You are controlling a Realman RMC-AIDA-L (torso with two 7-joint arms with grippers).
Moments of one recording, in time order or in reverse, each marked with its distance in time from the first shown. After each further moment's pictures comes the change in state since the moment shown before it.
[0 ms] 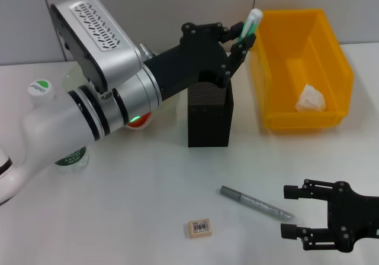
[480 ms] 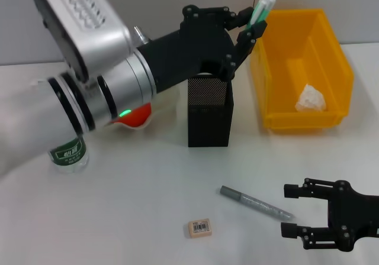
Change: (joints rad) left arm 0.187 0.001 -0.061 0.417 0.425 -0.075 -0.365; right arm -0.001 0.000 0.000 0.004 0.005 -0.002 0.001
